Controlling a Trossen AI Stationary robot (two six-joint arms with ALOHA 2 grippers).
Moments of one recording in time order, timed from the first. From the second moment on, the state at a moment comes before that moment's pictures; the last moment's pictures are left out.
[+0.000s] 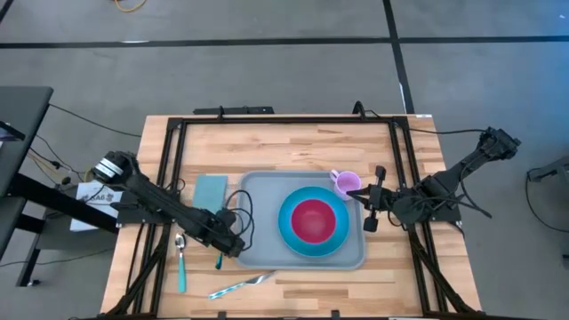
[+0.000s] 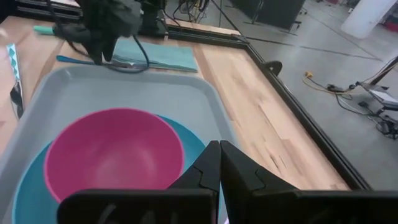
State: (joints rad) left arm -0.50 1.59 0.85 -0.69 -0.10 -1.52; right arm 0.59 0.84 0.61 -0.36 0.81 0.16
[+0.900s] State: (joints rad) left arm -0.51 1.66 1.06 -1.14 -0.20 -1.50; right arm 0.59 0.84 0.61 -0.37 0.81 0.19
